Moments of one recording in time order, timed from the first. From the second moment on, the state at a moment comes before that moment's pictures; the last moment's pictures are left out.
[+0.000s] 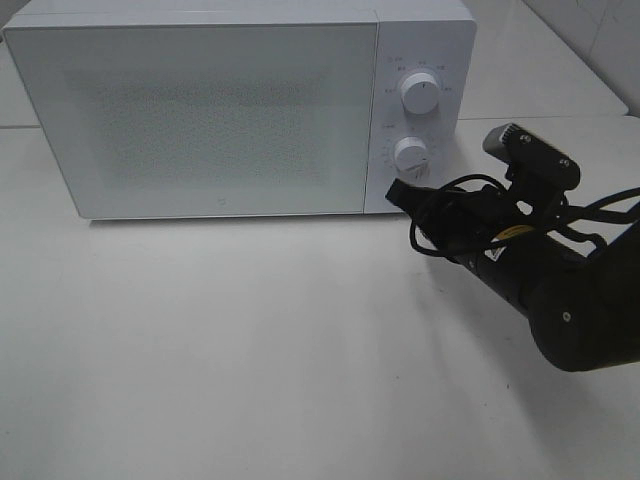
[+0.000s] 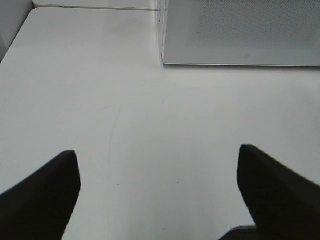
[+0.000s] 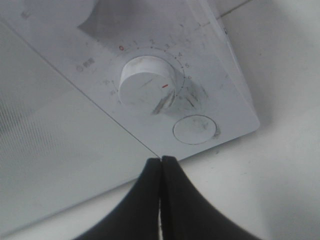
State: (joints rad) left arm 0.05 0.00 -0.52 -0.09 1.08 0.07; right arm 0.54 1.91 -0.51 0.34 -1.09 0.56
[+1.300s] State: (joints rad) left arm 0.05 0.00 -0.52 -0.09 1.08 0.07; right arm 0.54 2.08 -0.78 0.48 -0.87 1.34
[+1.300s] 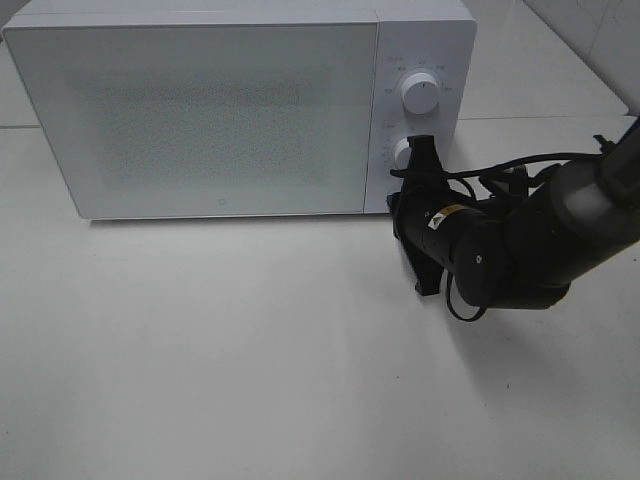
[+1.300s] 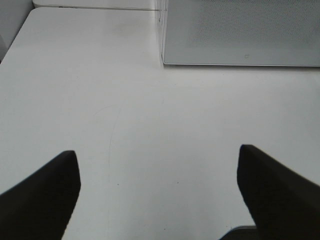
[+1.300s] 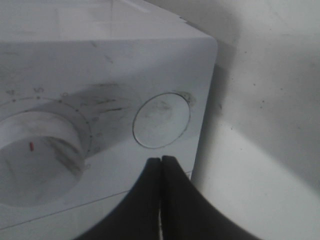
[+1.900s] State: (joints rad) left arm 0.05 0.00 -0.52 -0.09 1.08 0.07; right arm 0.54 2.15 -0.85 0.59 -0.89 1.25
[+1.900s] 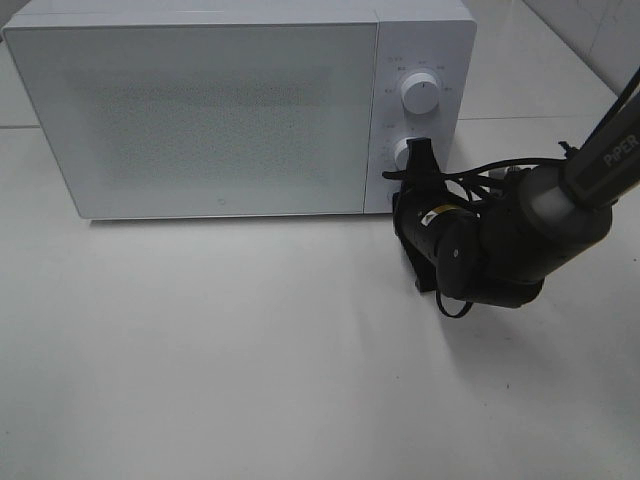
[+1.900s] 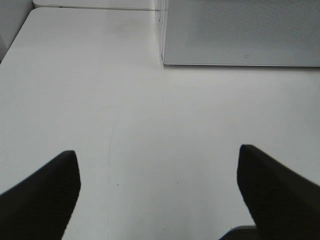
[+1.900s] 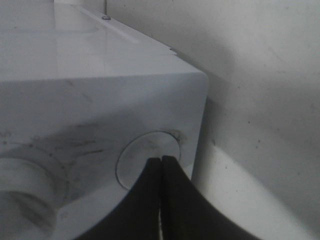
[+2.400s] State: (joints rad) left arm 0.05 0.00 -0.52 -0.09 1.08 0.07; right arm 0.52 2.16 -0.90 0.61 -0.87 1.14
